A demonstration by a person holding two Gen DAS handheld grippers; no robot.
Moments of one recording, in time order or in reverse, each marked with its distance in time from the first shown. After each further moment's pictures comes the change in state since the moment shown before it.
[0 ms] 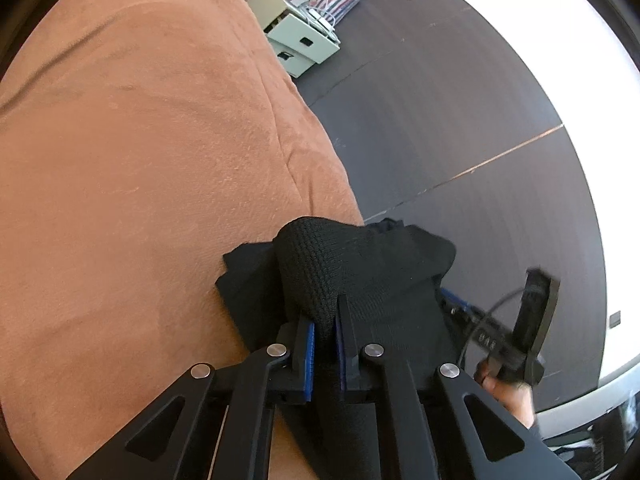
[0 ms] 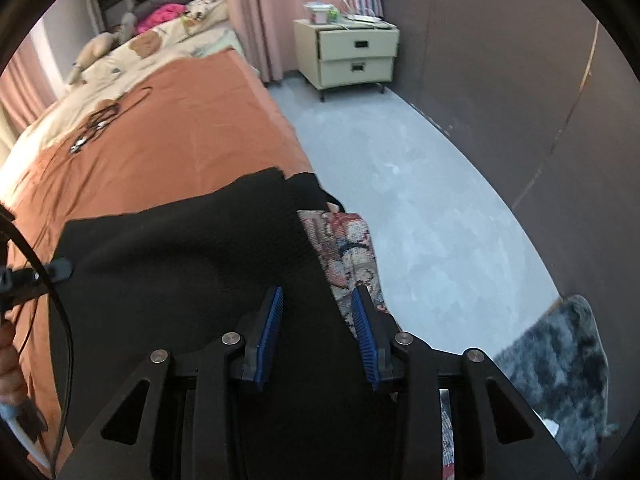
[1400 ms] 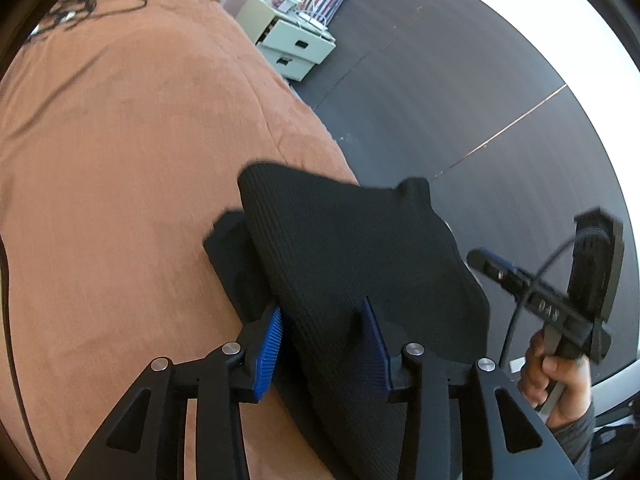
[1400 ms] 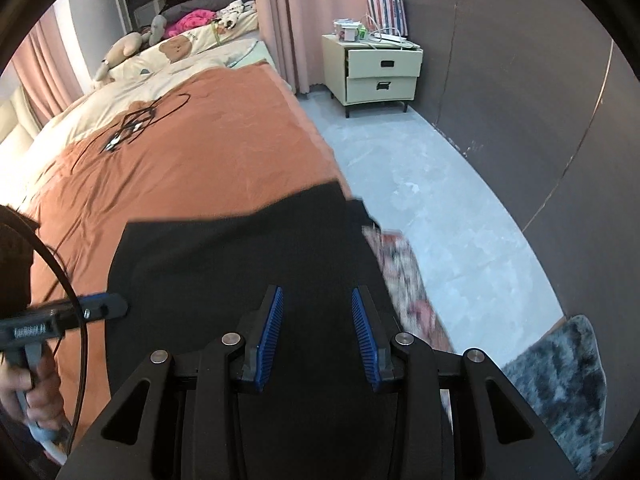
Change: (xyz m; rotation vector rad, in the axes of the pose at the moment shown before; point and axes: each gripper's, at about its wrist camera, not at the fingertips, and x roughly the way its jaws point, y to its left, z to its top) left arm -0.004 -0.031 -0.032 0.093 -0.007 0.114; right arm -0.043 0.021 -0.048 -0.101 -0.060 0.087
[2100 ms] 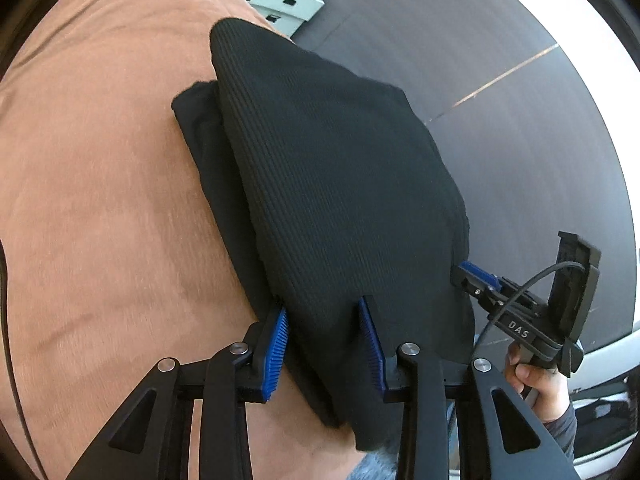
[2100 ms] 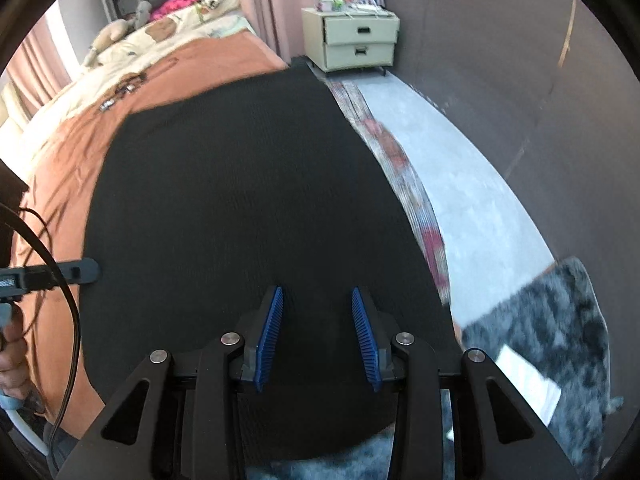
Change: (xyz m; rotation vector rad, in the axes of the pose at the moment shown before) left arm 0.010 -0.025 -0.071 0.029 0.140 -0.004; right arm -0.053 -0.026 -0.095 0.070 0.106 -0.058
